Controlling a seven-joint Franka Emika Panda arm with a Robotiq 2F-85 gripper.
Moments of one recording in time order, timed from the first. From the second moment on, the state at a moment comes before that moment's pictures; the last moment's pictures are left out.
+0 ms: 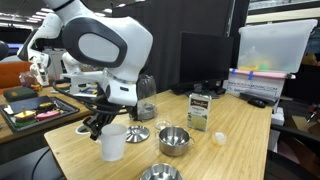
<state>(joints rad) -0.02 -0.07 -0.04 -2.57 0.38 2.16 0.79</state>
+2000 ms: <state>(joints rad) -0.17 0.12 -0.20 -2.39 0.67 1.92 0.59</state>
